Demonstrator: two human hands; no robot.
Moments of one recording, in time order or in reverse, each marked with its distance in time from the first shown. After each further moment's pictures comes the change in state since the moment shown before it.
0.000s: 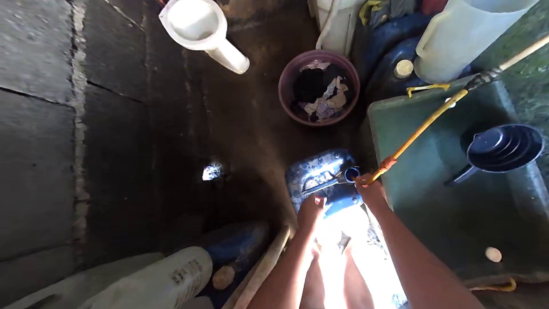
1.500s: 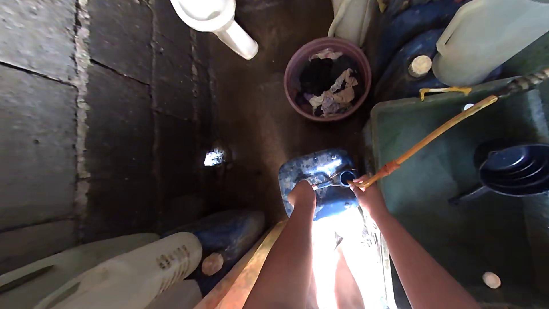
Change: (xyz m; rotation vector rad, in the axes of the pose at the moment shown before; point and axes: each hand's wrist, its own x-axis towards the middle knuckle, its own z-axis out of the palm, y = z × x) left_hand 0.041 0.068 -0.005 0.433 -0.018 -0.398; right_hand 0.027 0.016 -0.016 0.023 -0.139 -0.134
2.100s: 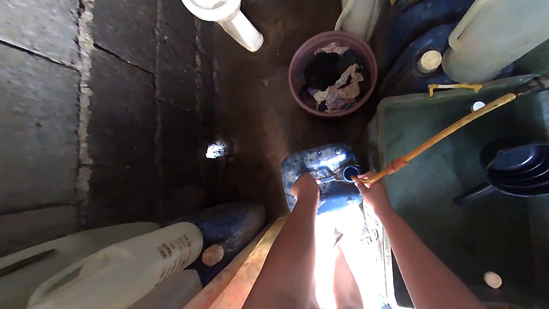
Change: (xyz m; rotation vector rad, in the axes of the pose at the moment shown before) left_hand 0.003 0.000 0.002 0.022 -0.004 0.001; right_hand -0.001 0.005 0.005 0.035 0.038 -0.012
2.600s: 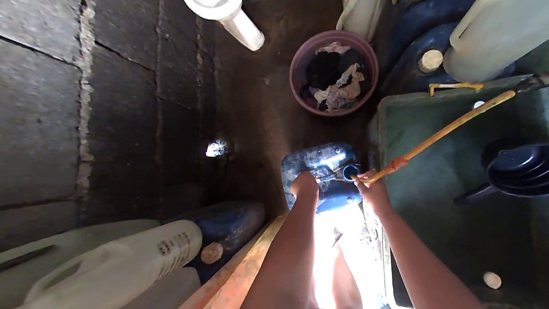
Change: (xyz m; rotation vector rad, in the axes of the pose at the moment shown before) left_hand 0.001 0.001 -0.001 -0.011 0.002 -0.011; right_hand 0.001 0.006 0.002 0.000 0.019 -0.028
